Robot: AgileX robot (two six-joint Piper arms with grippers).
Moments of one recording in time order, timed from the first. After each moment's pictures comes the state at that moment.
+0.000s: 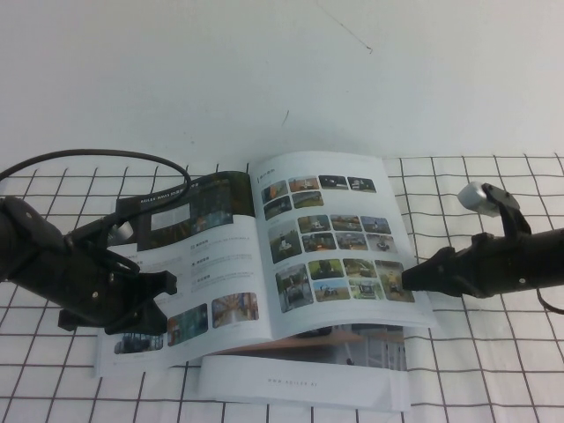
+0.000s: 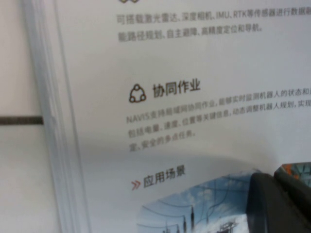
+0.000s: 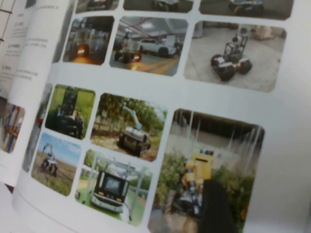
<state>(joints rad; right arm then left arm) 0.03 2.06 -1.00 1.47 0.84 -1.43 -0.06 1.87 -0.99 -0.70 0.67 0.36</state>
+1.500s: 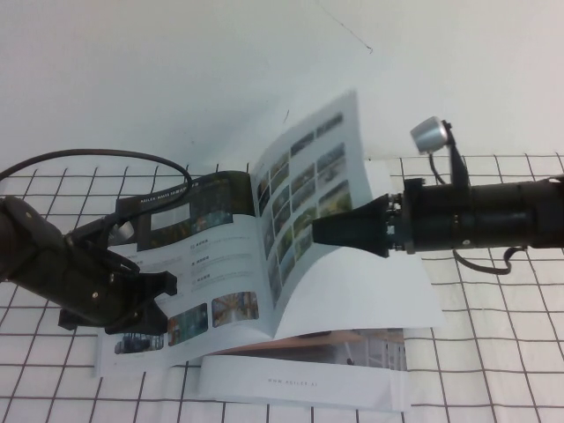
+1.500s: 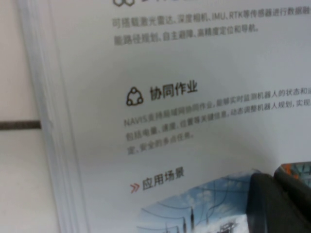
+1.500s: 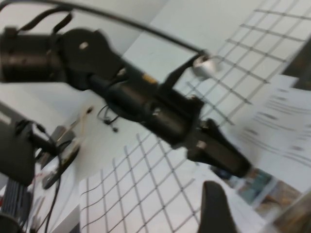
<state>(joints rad) 0.23 1.93 -1.08 1.70 1.18 -1.58 -0.06 1.87 -0.99 -0.70 0.67 0.37</state>
